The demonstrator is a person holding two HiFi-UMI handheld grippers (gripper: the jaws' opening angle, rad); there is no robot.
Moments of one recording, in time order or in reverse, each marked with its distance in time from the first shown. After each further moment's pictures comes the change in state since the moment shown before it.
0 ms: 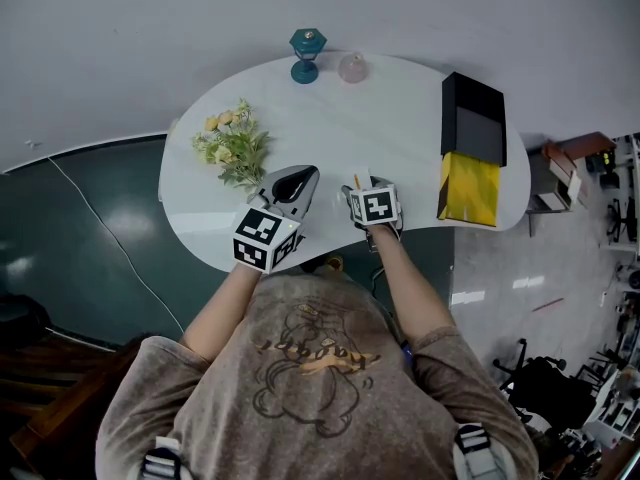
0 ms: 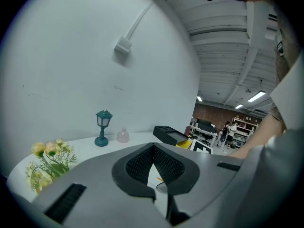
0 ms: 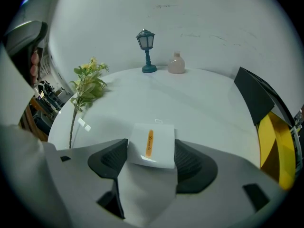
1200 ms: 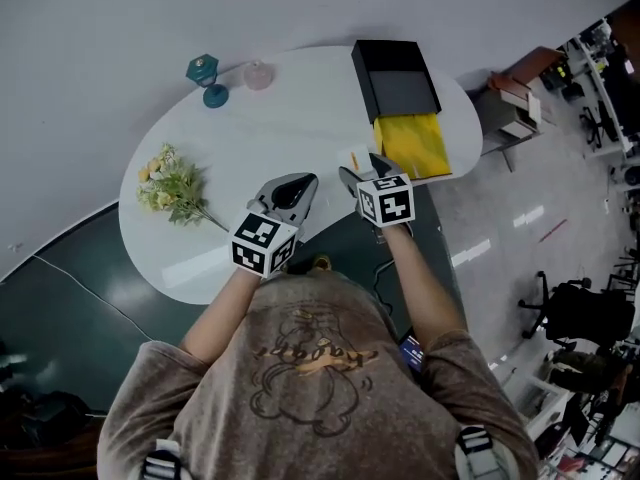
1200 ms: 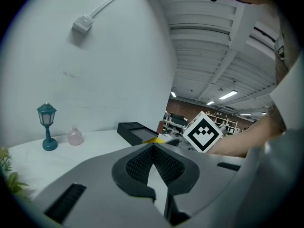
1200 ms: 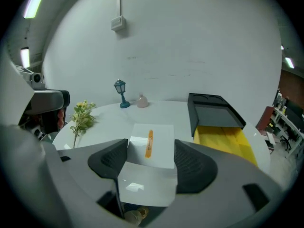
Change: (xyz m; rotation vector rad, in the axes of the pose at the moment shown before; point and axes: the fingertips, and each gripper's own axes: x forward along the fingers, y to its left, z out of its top) left arm 0.076 -0.135 -0.008 0.088 0.059 -0.321; right arm -0.140 -0.112 -0.002 0.143 -0.329 -0.115
